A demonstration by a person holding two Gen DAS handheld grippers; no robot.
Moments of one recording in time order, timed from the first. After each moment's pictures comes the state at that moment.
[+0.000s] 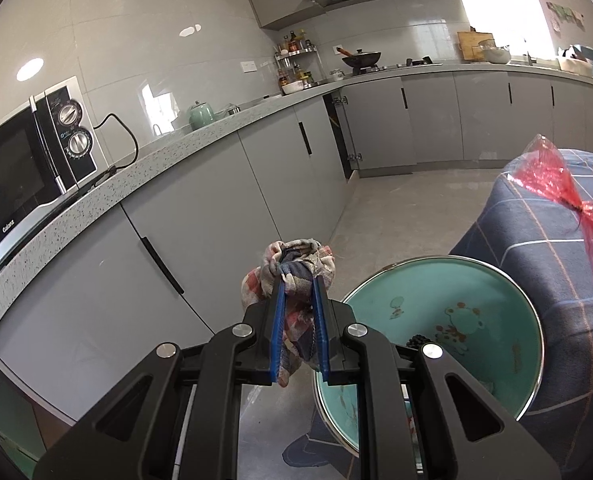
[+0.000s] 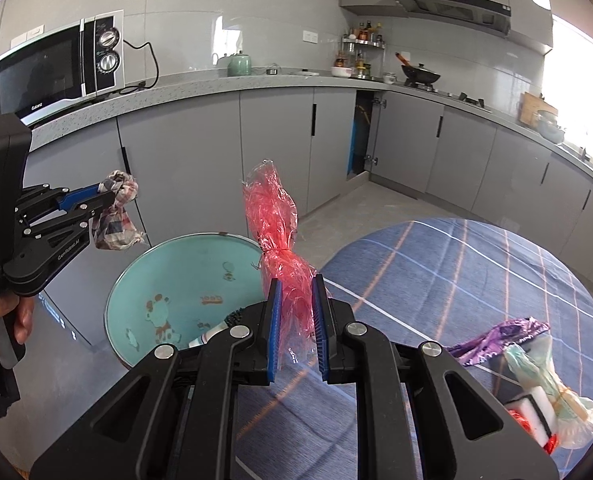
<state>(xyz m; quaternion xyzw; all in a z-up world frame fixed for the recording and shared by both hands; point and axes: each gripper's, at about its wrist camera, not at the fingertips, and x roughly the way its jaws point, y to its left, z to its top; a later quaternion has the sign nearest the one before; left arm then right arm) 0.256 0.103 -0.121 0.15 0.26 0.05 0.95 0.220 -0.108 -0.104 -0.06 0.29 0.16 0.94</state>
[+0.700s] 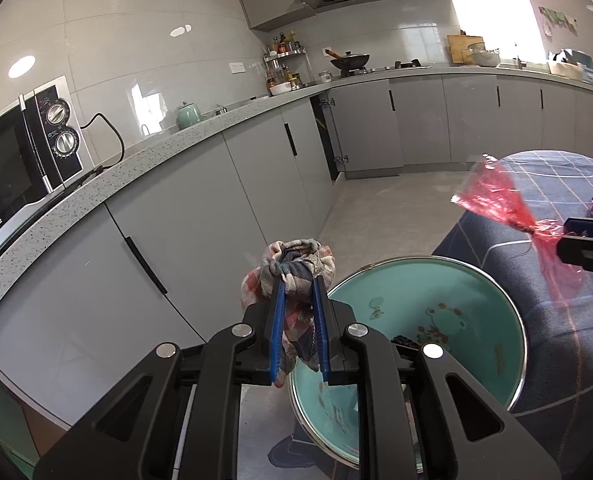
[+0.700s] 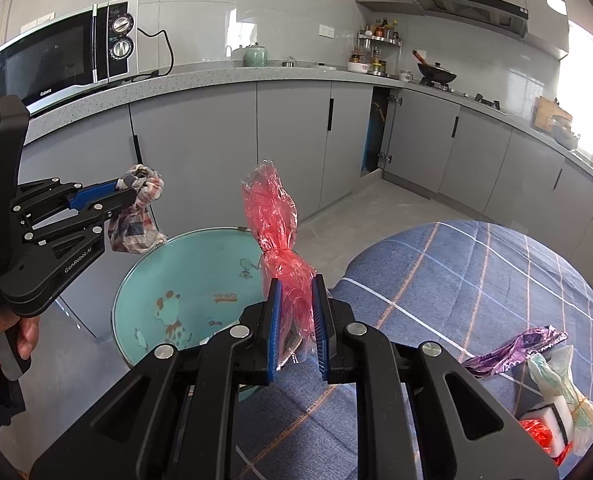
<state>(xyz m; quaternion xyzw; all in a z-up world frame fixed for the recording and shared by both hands) 0.252 0.095 -0.125 0.14 0.26 0.02 0.95 0.229 -0.084 -0.112 -0.08 0.30 0.18 0.93</state>
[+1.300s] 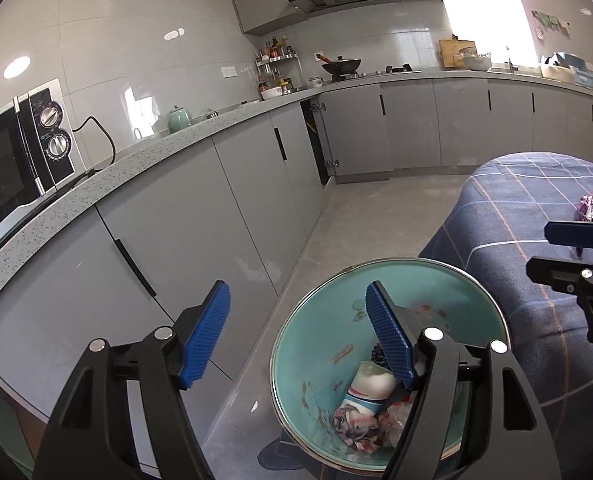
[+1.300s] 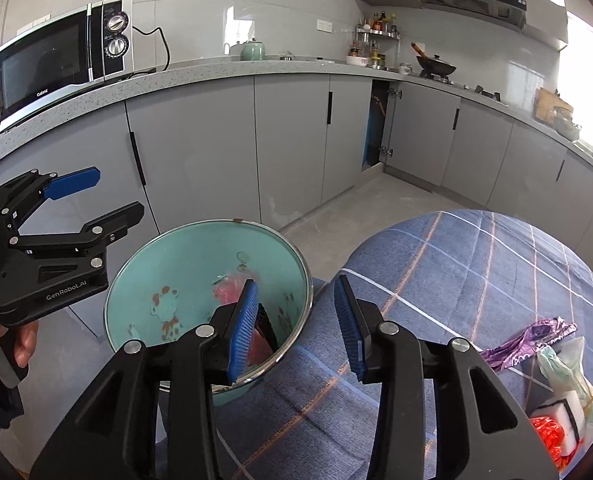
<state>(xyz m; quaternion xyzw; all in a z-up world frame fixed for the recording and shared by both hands) 0.247 0.089 -0.129 0.14 0.25 0.01 0.96 0.236 -0.091 -0.124 -0.07 0.31 0.18 0.93</state>
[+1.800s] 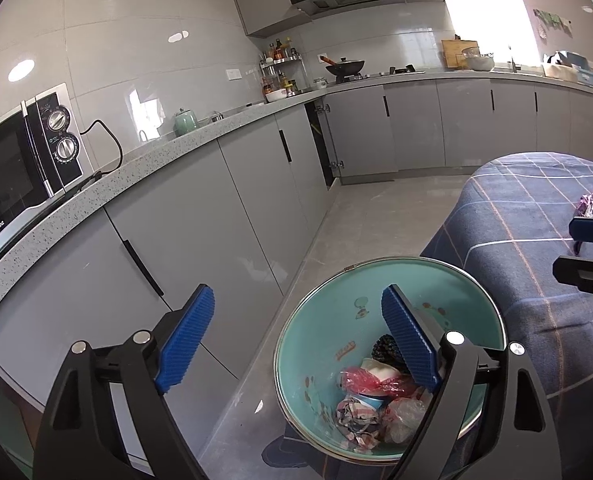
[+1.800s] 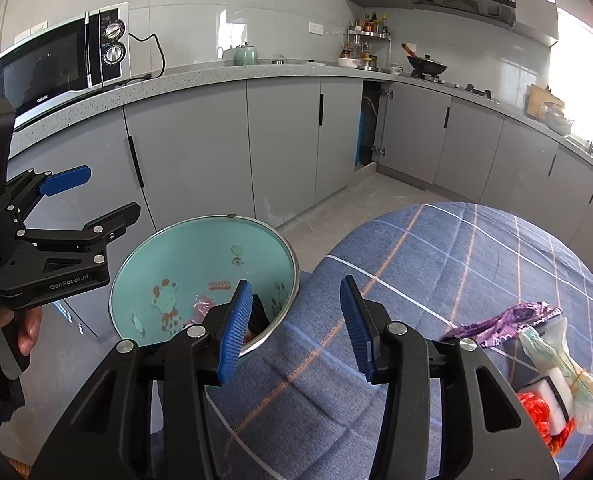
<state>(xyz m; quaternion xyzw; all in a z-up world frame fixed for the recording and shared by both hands) 0.236 0.083 -0.124 0.14 0.25 0.02 0.96 0.212 -0.109 -0.117 -0.06 0.30 0.17 0.94</state>
